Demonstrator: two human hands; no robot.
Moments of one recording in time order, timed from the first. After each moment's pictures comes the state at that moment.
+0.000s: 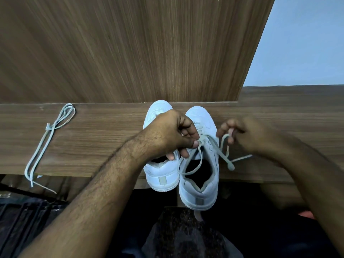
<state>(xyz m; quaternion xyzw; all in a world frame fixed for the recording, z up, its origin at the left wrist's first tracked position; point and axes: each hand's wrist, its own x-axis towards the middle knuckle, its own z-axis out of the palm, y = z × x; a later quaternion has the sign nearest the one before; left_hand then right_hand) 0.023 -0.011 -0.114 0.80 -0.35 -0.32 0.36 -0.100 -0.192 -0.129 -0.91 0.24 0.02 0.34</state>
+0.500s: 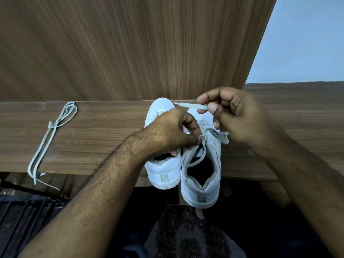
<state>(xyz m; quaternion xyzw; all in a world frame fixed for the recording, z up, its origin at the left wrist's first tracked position) 0.020 -0.011 -0.112 0.83 -0.36 -0.29 0.32 -0.082 -0.162 -0.123 -0.82 0.06 -0.22 0.53</state>
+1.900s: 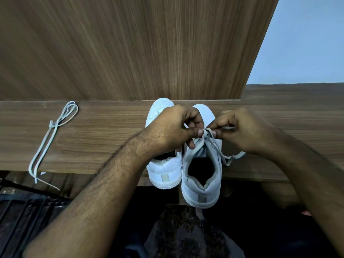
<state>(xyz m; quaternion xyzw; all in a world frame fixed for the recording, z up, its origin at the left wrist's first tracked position) 0.028 -0.017 -0.122 0.79 -0.43 -0.24 0.37 -0.086 -0.187 -0.137 -0.93 0.08 -0.05 0.35</state>
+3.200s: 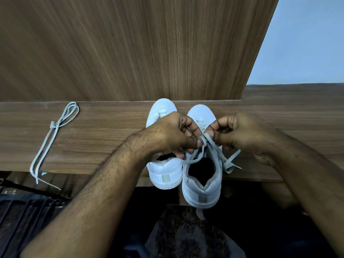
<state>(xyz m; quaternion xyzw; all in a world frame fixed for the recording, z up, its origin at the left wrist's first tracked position) 0.026 -0.010 -0.123 0.76 -0.31 -0.39 0.41 -0.090 -0.175 -0.136 -0.80 0.19 0.00 0.56</state>
